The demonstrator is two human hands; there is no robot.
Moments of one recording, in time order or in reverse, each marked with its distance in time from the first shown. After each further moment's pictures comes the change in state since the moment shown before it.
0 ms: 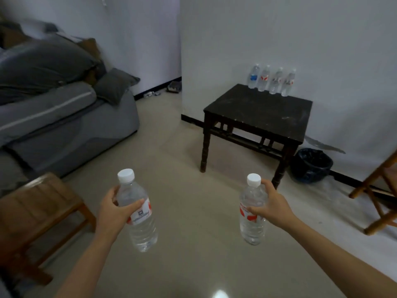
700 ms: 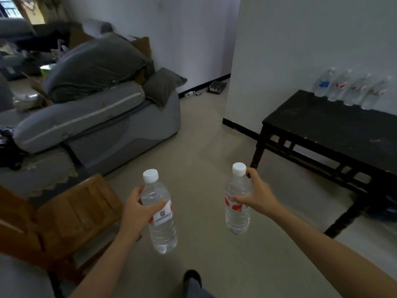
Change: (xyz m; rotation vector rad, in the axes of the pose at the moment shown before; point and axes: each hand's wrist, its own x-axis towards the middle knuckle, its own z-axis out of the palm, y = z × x) left_hand 0.197 -0.044 -0.084 -0.043 0.068 -0.117; right_hand 0.209 -0.181 0.178 0.088 -0.173 -0.224
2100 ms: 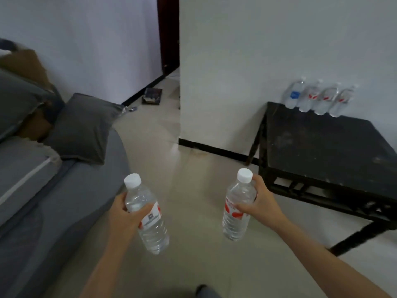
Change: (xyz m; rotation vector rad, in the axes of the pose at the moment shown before) left_hand 0.638 0.078 0.109 0.009 -0.278 0.082; right_hand 0.501 -0.044 0.023 0.130 0.384 0.359
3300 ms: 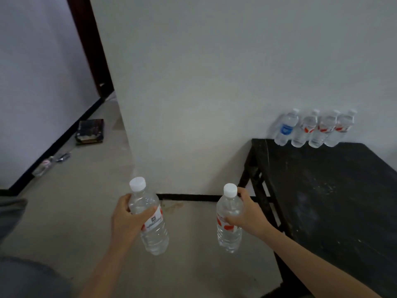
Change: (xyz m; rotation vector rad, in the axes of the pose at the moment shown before) left_hand 0.519 0.109 0.311 0.049 -0.331 0.075; right_hand 0.523 0.007 -0.031 -0.071 0.171 0.221
